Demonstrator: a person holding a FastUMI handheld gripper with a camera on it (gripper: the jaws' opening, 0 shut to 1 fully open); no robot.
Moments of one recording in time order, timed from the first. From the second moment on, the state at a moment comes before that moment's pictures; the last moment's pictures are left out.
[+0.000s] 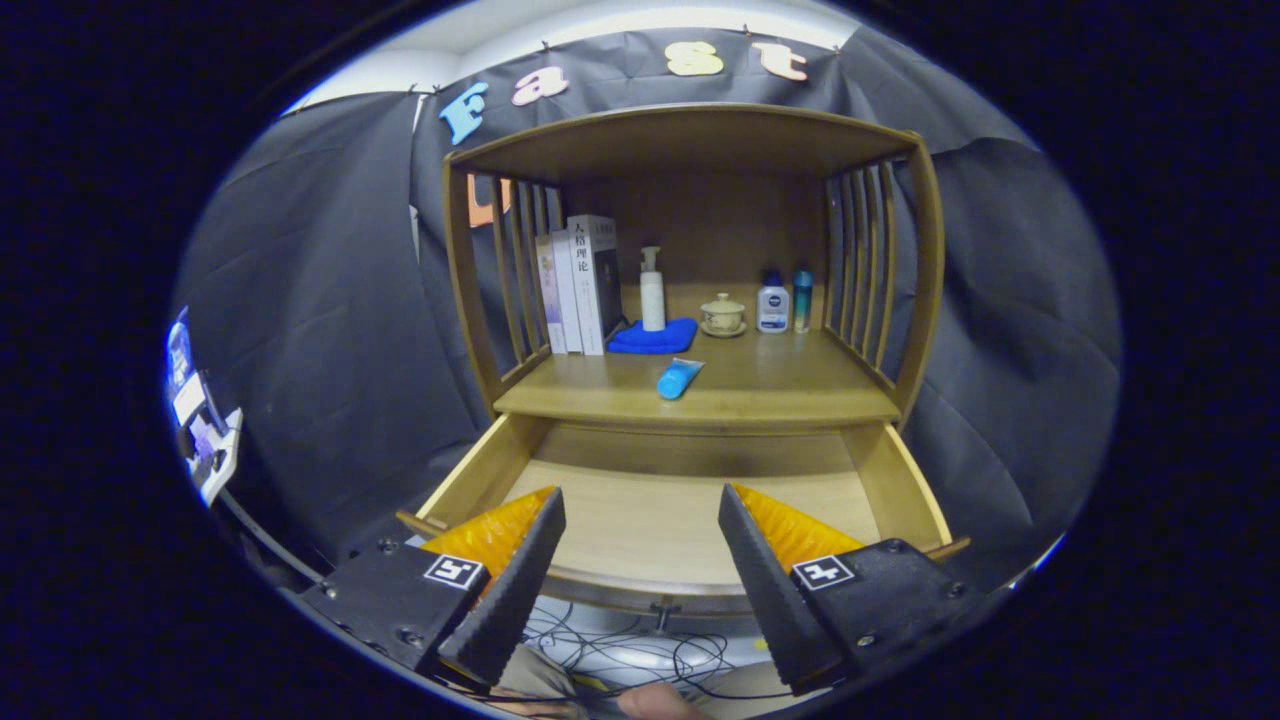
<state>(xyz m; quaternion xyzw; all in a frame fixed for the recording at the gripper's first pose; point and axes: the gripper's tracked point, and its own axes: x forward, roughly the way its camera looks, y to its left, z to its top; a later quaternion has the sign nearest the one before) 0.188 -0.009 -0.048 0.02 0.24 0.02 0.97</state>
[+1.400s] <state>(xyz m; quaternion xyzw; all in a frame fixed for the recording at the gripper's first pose) 0.176 -0.022 -0.194 0.00 0.13 -0.08 0.99</state>
